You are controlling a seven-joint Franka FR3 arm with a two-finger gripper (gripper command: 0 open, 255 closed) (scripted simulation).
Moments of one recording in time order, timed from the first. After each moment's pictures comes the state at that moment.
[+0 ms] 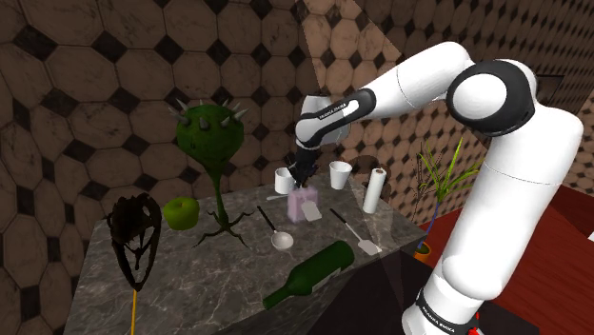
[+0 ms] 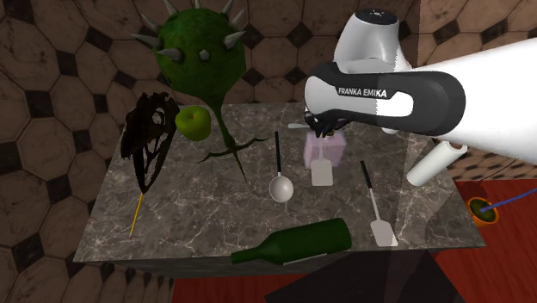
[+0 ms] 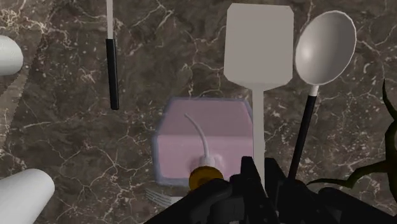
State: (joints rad) arm -0.05 0.05 -0.07 -2.18 0.08 2.30 0.17
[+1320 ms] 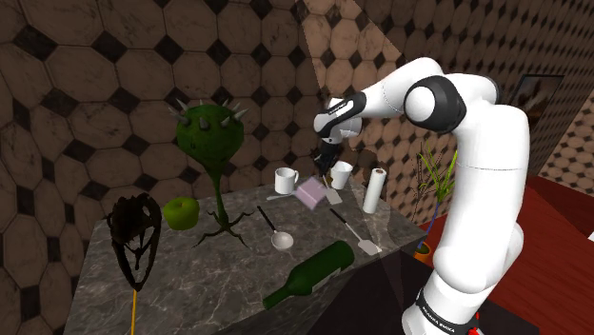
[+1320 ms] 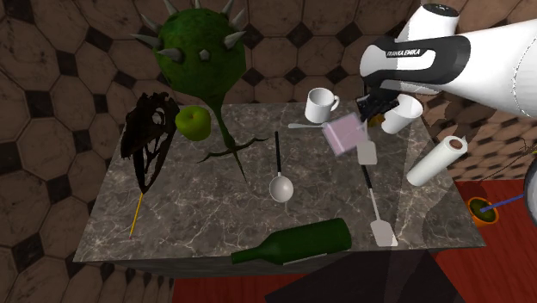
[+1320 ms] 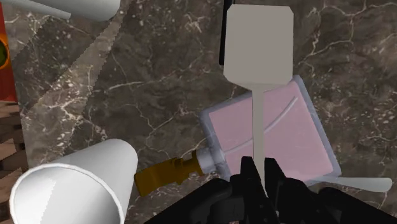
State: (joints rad) arm -0.25 0.30 -0.19 -1.94 0.16 2.28 -0.19
